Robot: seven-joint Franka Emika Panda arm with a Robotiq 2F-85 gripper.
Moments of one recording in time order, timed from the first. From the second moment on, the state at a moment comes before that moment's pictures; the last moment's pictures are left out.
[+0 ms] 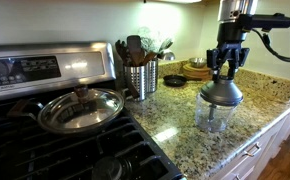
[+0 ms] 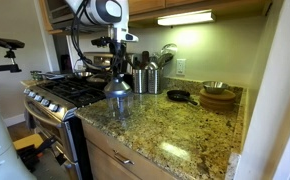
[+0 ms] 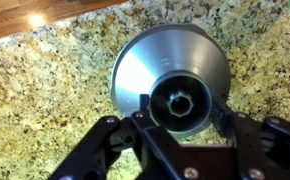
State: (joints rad) arm 0.06 -0.15 0.09 -2.38 0.06 2.16 0.33
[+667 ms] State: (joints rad) arm 0.05 -0.16 0.08 -2.44 0.07 2.25 0.33
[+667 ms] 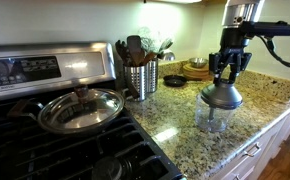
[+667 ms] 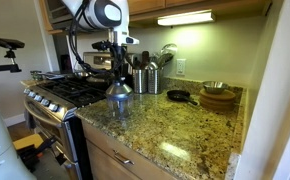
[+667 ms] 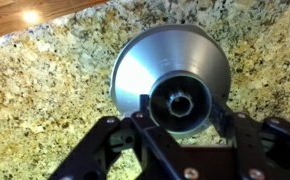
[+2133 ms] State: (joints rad) arm 0.05 -0.15 0.09 -2.42 0.07 2.27 0.33
